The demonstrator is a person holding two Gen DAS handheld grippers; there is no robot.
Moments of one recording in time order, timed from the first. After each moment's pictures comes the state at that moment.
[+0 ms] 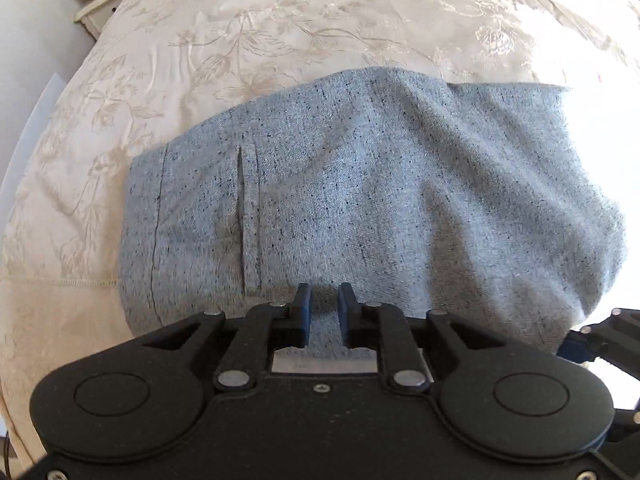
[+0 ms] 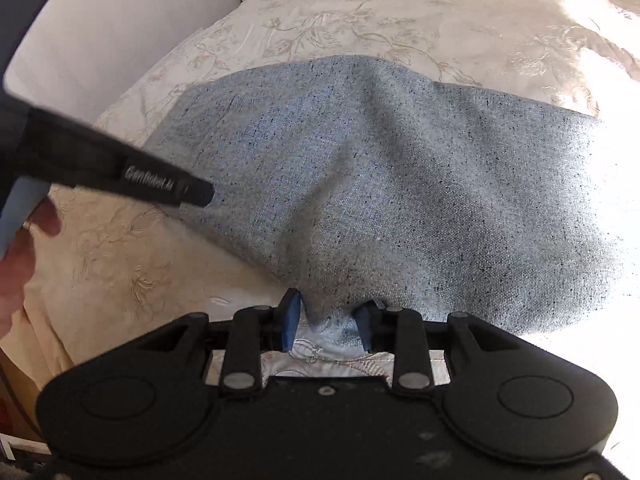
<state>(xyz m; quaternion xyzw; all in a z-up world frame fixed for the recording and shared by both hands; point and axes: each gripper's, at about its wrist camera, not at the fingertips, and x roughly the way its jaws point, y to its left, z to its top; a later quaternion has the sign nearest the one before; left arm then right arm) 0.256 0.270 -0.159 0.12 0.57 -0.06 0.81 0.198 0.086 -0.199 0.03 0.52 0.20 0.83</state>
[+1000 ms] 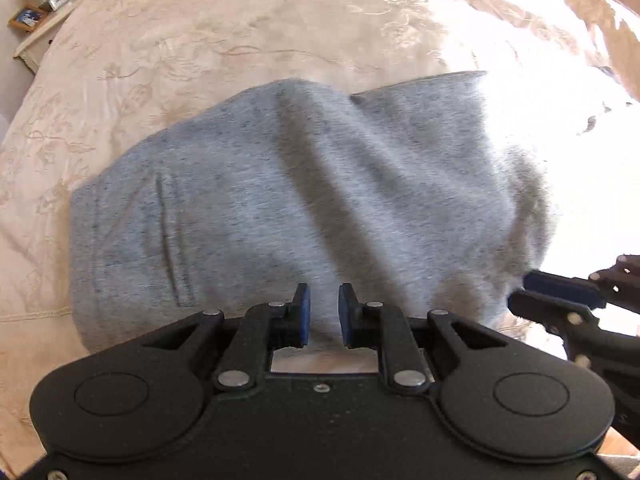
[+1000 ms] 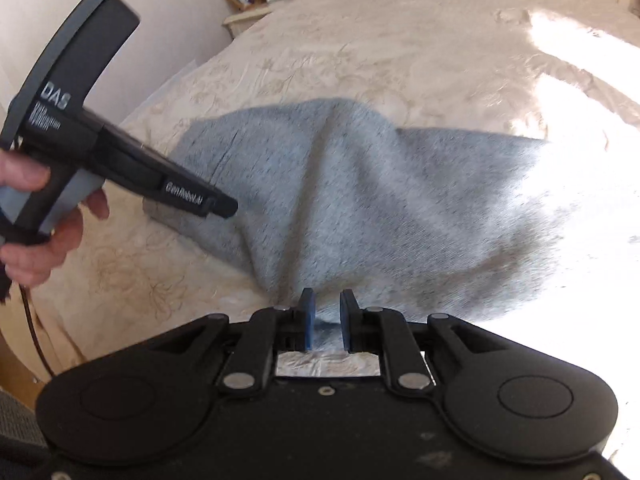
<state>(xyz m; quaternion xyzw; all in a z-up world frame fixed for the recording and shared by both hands) 0.230 0.230 -0.138 0.12 0.56 -0.17 0.80 0.159 0.050 -0.152 0.05 0.47 0.16 0.86</state>
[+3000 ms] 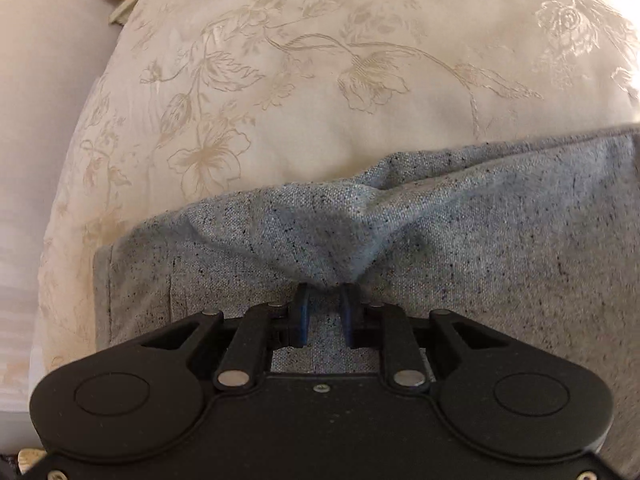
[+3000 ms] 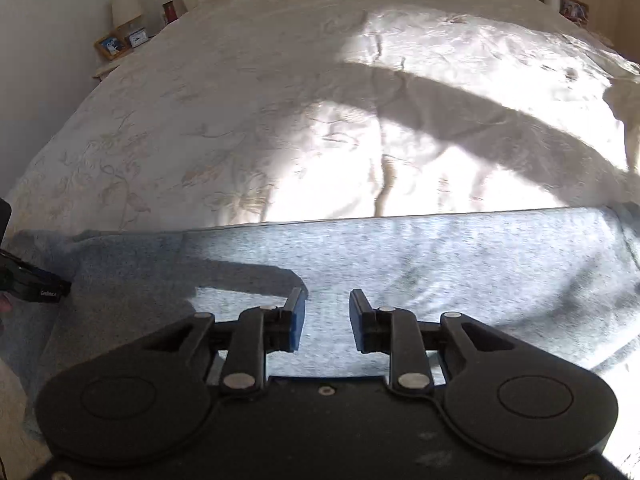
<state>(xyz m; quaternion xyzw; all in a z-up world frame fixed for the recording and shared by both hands) 0.354 0.179 -0.201 0.19 0.60 0.09 0.77 0.304 -0.174 -0.175 0.07 0.47 0.02 0.88</state>
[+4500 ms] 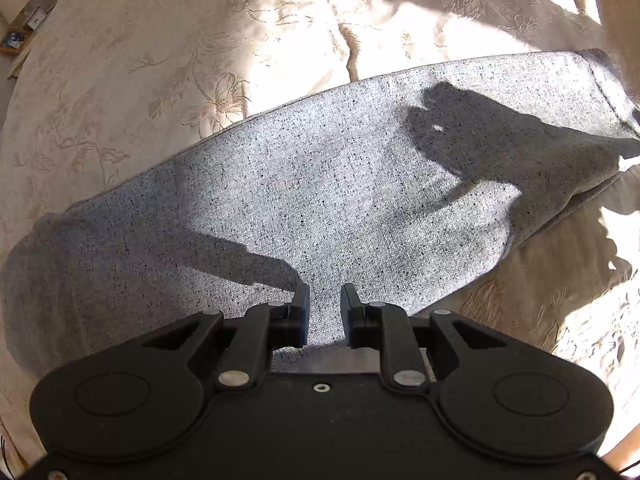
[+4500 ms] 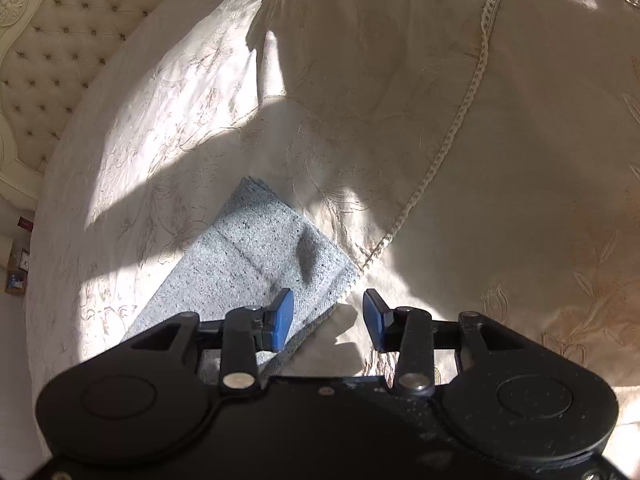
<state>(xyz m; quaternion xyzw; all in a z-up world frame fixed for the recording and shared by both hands) 0.250 -0.083 -0.143 0.17 0.62 -0.08 0.76 0.201 -0.518 -0.198 0.37 0.45 -0.18 0.79</state>
